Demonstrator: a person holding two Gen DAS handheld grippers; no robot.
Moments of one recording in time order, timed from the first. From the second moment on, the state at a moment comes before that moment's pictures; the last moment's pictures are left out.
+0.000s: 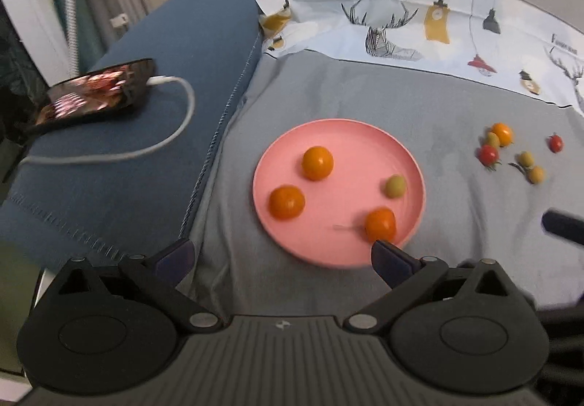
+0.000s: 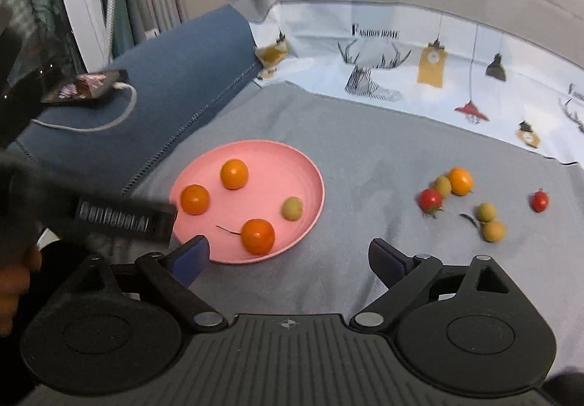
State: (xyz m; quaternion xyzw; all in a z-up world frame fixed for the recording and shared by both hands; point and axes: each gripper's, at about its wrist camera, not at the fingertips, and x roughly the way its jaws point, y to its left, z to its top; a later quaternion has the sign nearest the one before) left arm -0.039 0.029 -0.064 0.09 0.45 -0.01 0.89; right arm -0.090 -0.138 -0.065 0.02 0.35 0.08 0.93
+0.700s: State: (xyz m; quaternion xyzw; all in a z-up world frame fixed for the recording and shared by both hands) left arm -0.161 0.022 0.000 0.10 0.34 -0.01 0.93; right arm -0.223 -0.135 0.000 -0.03 0.21 0.06 0.98
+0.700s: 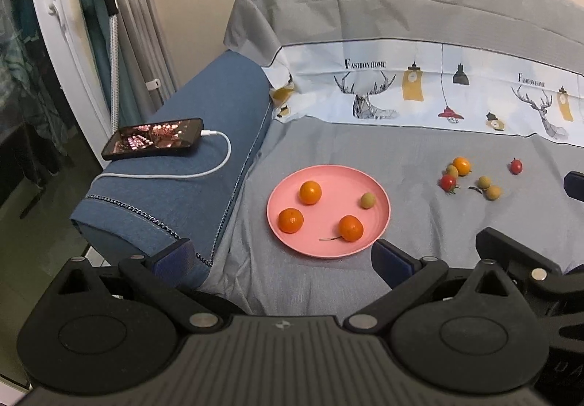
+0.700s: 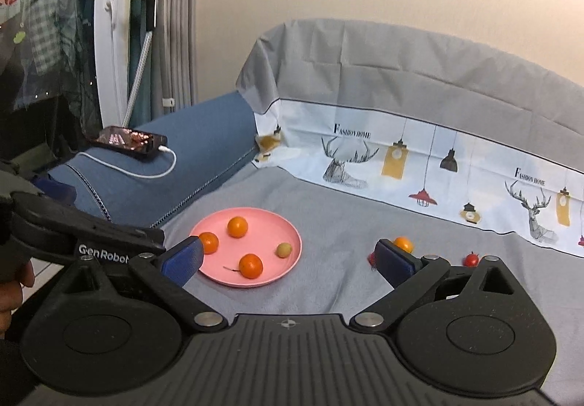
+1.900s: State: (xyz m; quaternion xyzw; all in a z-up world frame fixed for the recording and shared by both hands) left arm -0.179 0.028 0.012 0.10 0.32 -0.01 0.94; right arm -0.241 -0.133 0.008 -0.03 0.19 0.06 0.98
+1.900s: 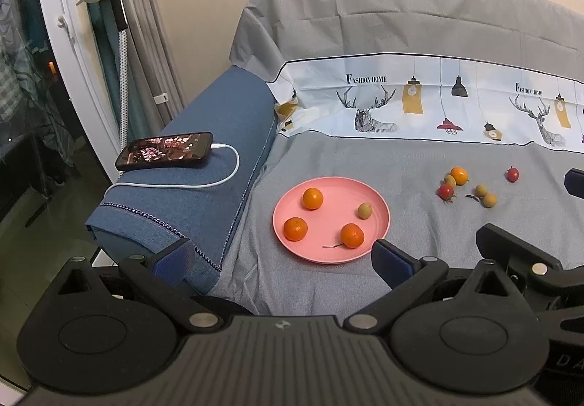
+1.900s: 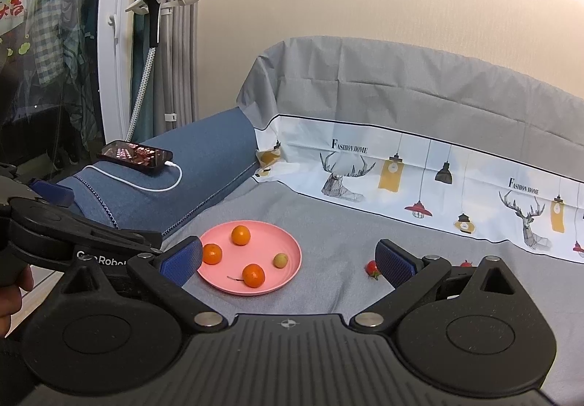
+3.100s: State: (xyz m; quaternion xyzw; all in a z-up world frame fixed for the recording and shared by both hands) left arm -0.084 -0.027 -0.047 0.14 0.43 -0.06 0.89; right arm -0.174 -0.199 -0.053 0.05 0.27 -0.01 0.96
